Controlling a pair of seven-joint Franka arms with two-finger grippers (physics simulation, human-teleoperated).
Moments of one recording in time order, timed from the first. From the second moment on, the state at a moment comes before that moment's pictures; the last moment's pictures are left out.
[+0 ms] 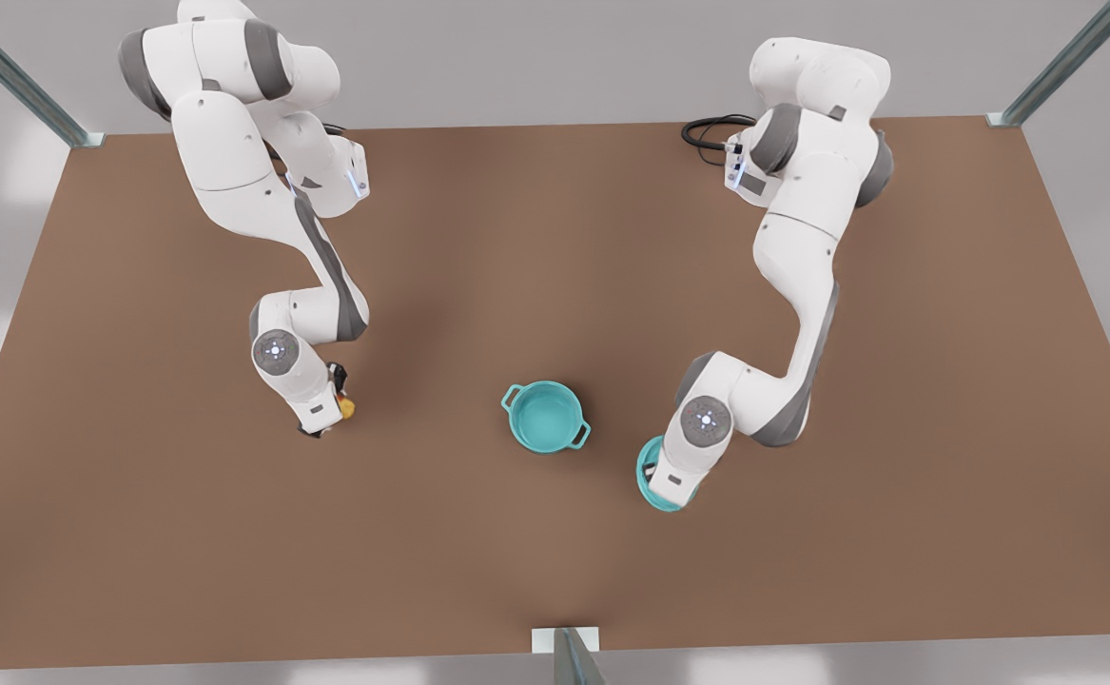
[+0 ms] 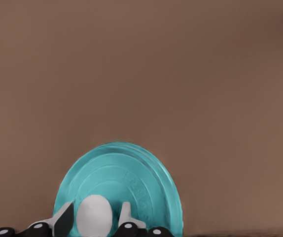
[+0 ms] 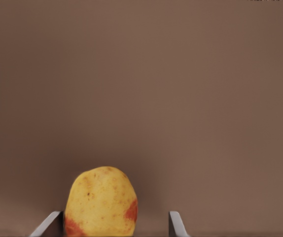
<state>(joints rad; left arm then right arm) -0.29 0.96 -0.22 -1.14 0.29 2.08 -0.75 0.31 0.47 -0.15 -2.18 0.00 2.63 -1.09</state>
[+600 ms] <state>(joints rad) 0.03 0.23 -0.23 -1.44 0.03 1.70 -0.35 0.30 0.43 -0.14 -2.21 0.00 2.63 -1.15</state>
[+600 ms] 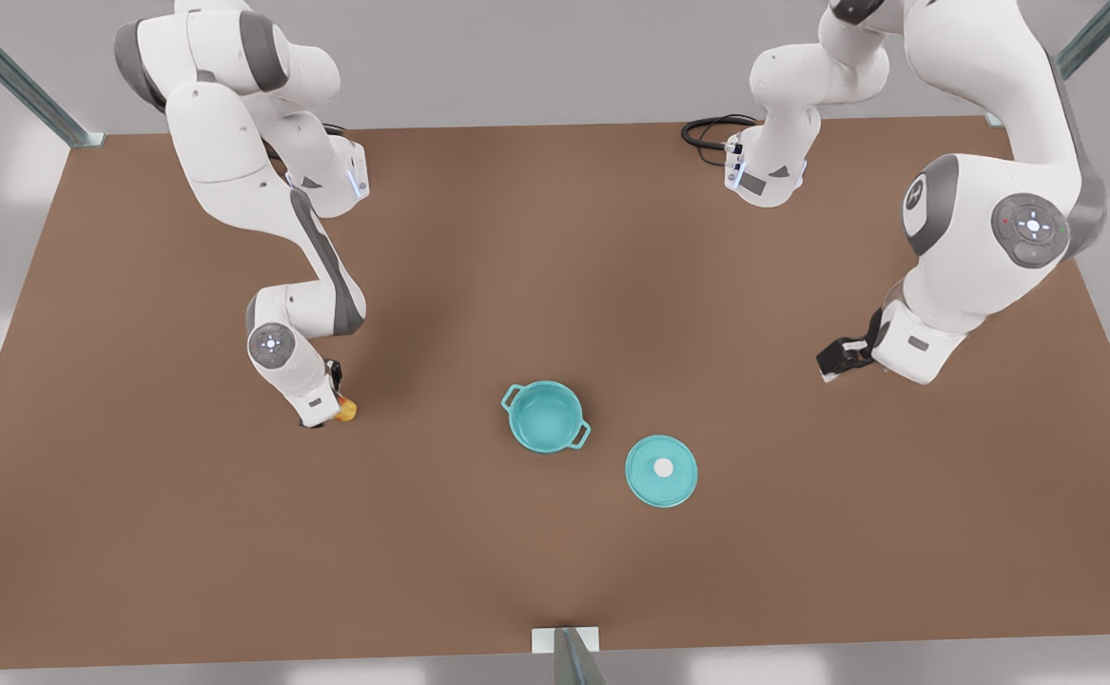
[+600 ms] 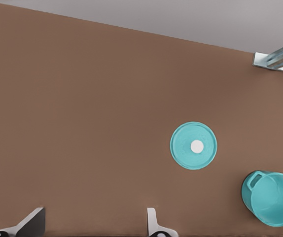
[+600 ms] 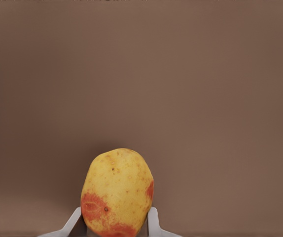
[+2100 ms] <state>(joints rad) 0.01 0.30 -0.22 -1.41 0.01 1.64 -0.12 0.50 0.56 0.12 -1.75 0.38 2.49 -1.15</state>
